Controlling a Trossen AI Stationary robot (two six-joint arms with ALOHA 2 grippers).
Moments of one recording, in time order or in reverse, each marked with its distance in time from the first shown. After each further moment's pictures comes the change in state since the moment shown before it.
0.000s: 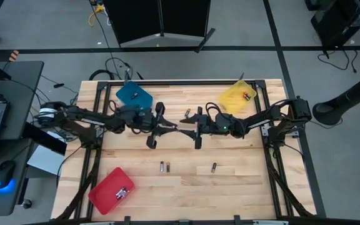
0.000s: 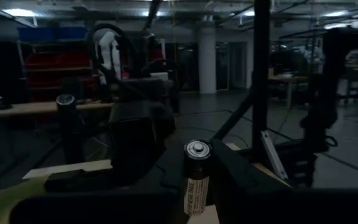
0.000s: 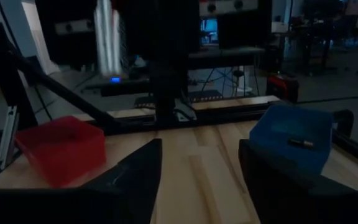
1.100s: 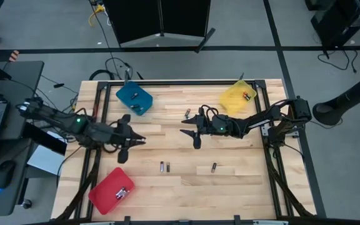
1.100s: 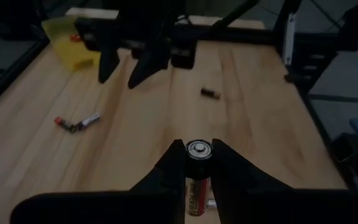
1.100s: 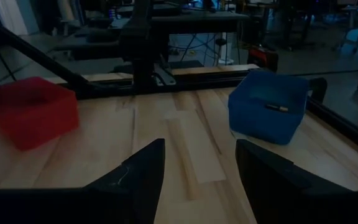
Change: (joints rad) left arm -0.475 -0.543 0.218 -1.436 -0.650 -0.274; right arm 0.000 0.000 -0.001 -0.141 0.075 -0.034
